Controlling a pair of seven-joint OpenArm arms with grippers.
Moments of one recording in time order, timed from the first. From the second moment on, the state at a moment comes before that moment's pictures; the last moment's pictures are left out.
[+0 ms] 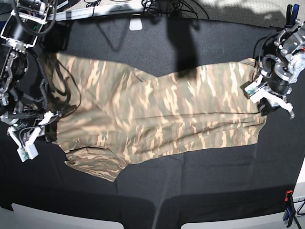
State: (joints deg) left arm 2.1 -53.1 40.5 91.6 18.7 13.1 16.4; right arm 7.4 24.1 22.5 96.4 30.1 41.1 -63.6
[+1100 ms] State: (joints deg) left arm -3.2 -49.8 40.6 93.3 21.6 13.5 30.1; right arm 7.4 24.0 22.5 96.4 30.3 41.1 -63.1
